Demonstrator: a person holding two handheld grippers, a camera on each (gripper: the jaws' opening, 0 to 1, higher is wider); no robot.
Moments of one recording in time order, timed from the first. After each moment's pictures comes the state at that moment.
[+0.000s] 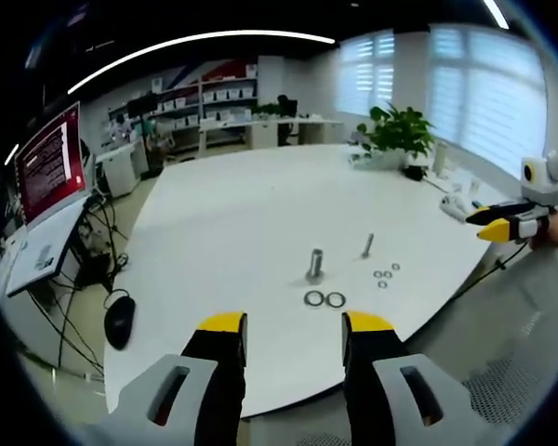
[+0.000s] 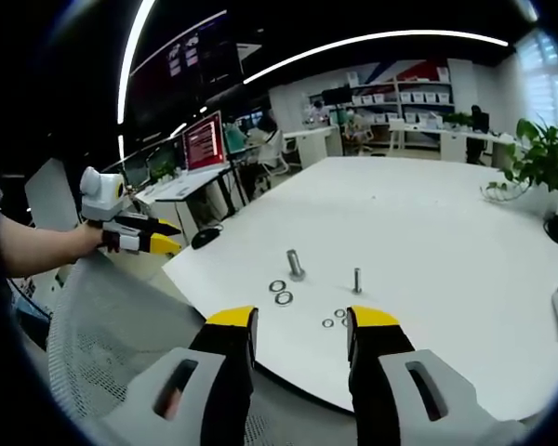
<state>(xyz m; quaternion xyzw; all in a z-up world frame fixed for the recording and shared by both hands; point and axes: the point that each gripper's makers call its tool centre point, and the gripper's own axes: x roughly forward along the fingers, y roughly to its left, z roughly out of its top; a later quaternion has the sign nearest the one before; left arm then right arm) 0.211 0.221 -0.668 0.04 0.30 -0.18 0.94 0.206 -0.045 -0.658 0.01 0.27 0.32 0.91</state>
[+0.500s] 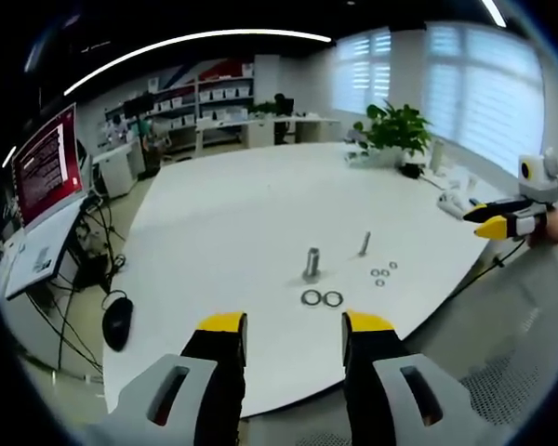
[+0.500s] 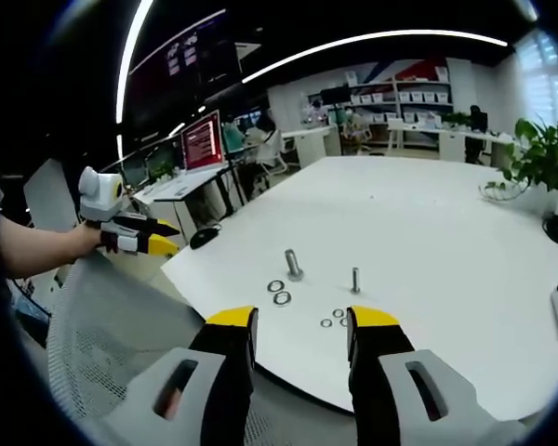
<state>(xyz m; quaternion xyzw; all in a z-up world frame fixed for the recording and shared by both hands) 0.211 0.219 -0.668 0.04 0.30 -0.19 0.93 0.207 -0.046 -0.657 0.01 0.27 0.32 0.91</state>
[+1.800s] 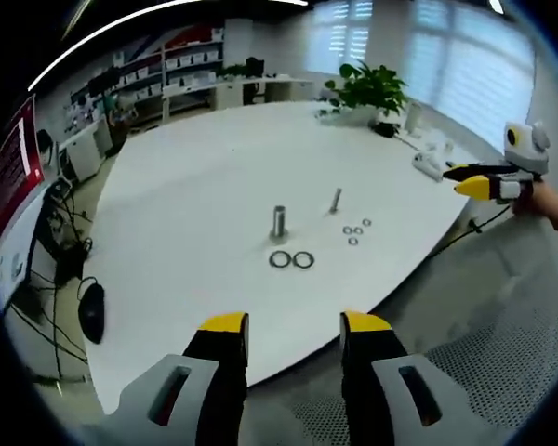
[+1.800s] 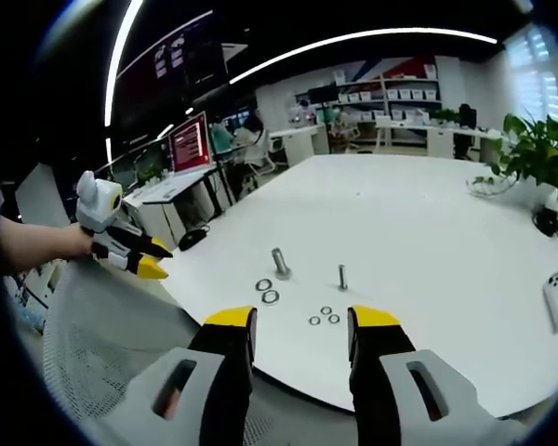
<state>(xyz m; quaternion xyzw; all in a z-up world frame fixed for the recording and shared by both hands) 0.193 0.194 -0.702 0.09 0.40 -0.26 0.87 0.211 -0.059 -0.661 0.01 0.28 0.29 0.92</state>
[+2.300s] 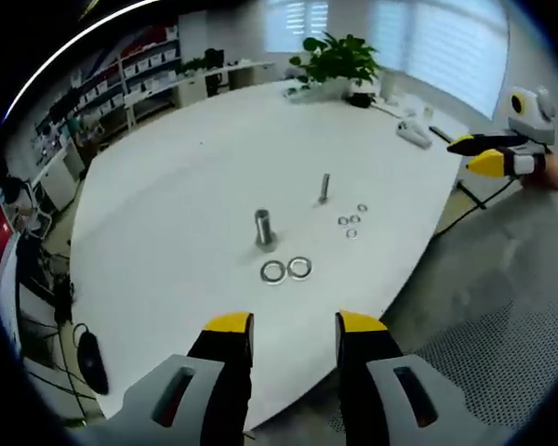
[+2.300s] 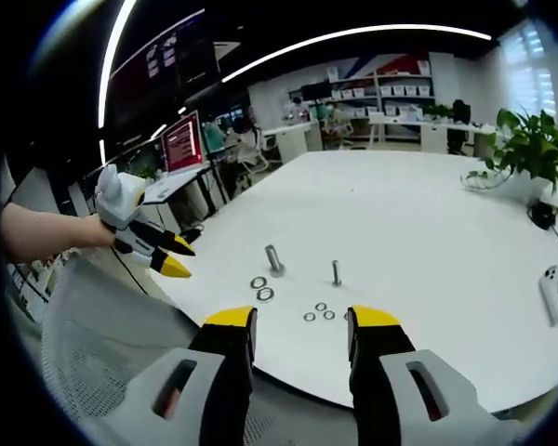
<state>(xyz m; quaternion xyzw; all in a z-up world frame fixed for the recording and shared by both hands) 0.243 0.169 -0.726 0.12 0.42 -0.31 0.85 0.212 -0.064 -0.664 0.02 0.28 0.27 0.92</state>
